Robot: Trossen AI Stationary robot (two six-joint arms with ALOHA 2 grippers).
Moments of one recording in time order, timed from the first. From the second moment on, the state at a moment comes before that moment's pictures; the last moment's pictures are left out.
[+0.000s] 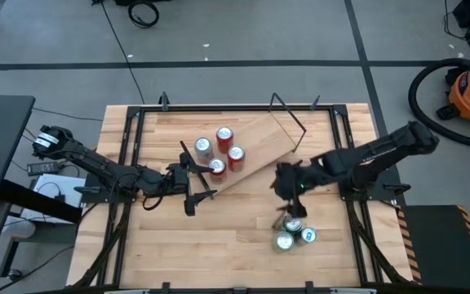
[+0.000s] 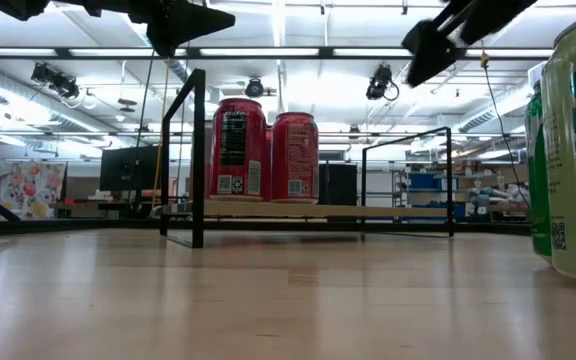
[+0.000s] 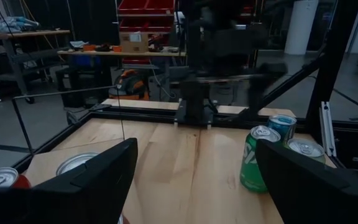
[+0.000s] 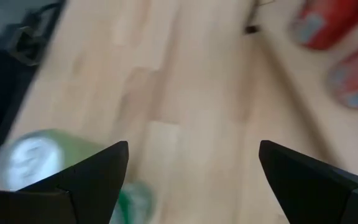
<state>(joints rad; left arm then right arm) -0.36 1.14 0.54 0.59 -0.53 -0.03 0.27 1.30 1.03 -0.62 0.01 0.10</state>
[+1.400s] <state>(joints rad) -0.33 1.14 0.54 0.65 -0.53 0.23 0.83 1.61 1.32 -1.14 0.22 1.09</state>
